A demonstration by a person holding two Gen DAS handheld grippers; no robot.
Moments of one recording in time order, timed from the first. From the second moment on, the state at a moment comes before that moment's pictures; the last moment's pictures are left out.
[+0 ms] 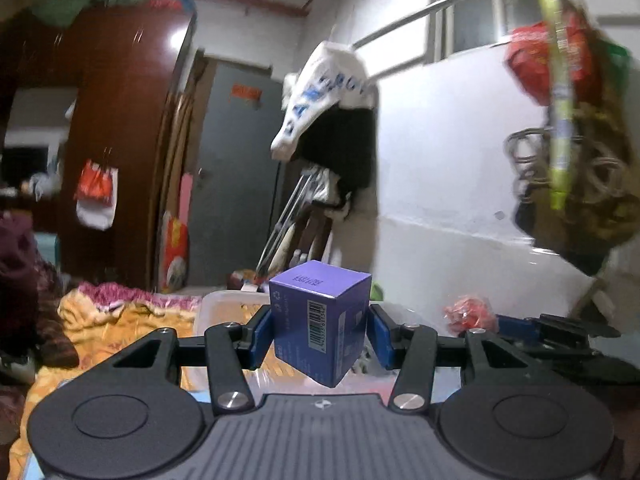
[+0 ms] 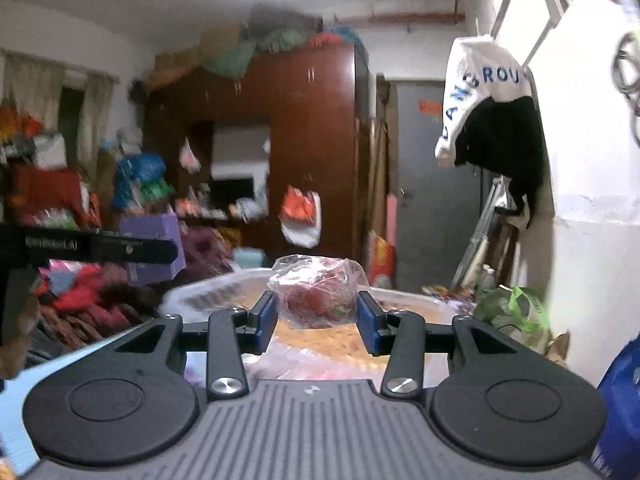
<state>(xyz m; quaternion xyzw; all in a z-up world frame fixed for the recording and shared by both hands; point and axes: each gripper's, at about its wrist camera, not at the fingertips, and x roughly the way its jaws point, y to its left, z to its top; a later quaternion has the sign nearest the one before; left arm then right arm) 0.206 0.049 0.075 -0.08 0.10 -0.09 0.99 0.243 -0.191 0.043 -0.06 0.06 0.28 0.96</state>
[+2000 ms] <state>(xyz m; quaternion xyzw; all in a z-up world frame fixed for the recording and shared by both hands) 0.090 0.060 -0.067 0.00 0.17 0.01 0.99 0.182 -0.227 -0.045 -0.02 0.09 0.25 0.96</state>
